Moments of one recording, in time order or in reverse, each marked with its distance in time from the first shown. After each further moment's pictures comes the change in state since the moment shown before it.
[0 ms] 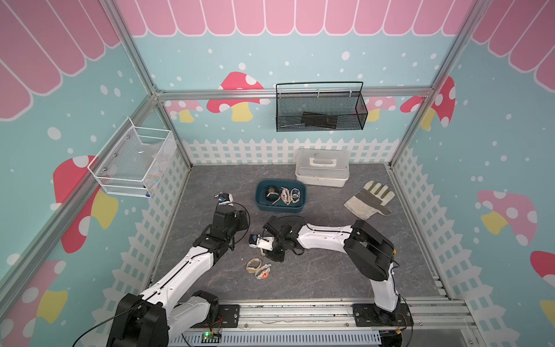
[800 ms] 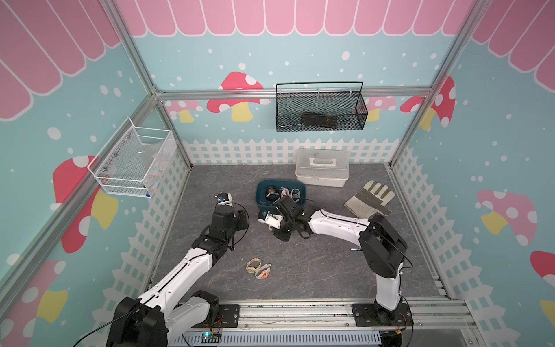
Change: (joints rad) left arm 0.000 -0.026 -0.003 0.000 0.000 0.000; right arm -0.179 -0.079 0.106 -0.032 0.055 0.023
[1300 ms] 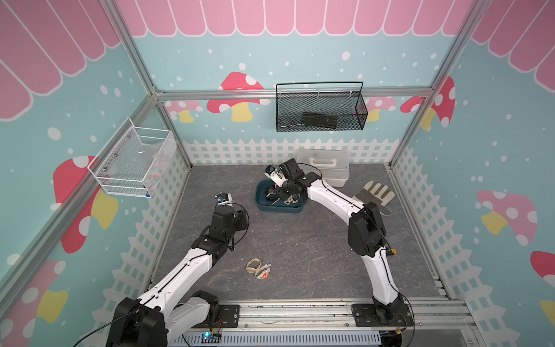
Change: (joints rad) left arm 0.000 0.000 0.000 0.000 0.000 0.000; right arm -0.169 0.343 0.646 -0.227 0.150 0.090
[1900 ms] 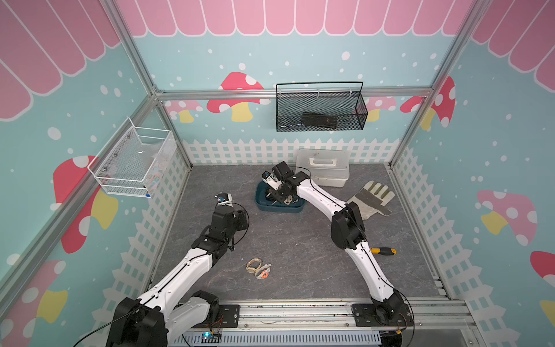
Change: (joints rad) left arm 0.000 0.000 0.000 0.000 0.000 0.003; right arm 0.002 0.251 0.295 -0.181 0.040 -0.021
